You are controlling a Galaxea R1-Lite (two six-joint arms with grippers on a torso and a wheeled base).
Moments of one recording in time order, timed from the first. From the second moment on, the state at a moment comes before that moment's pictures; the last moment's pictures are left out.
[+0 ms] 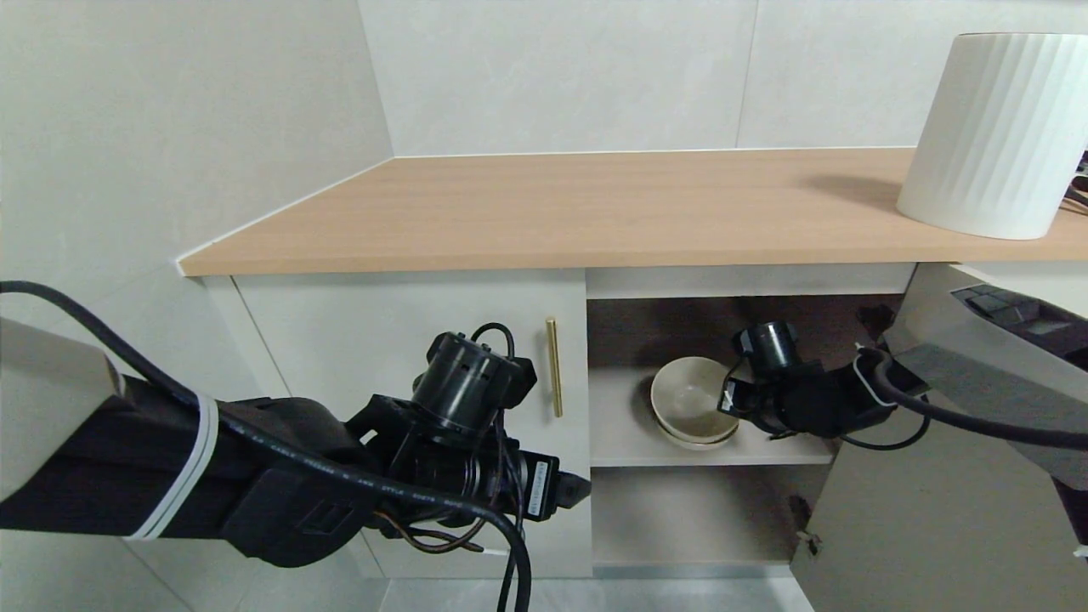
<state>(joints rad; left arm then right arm) -0.67 1.88 -0.93 -0.14 0.03 -0.34 0.32 2.36 -1.34 -0.29 -0.30 0.55</state>
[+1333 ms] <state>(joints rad) -0.48 1.26 -0.73 -0.09 0.05 -0.39 0.45 1.52 -0.84 0.05 -0.10 0.51</state>
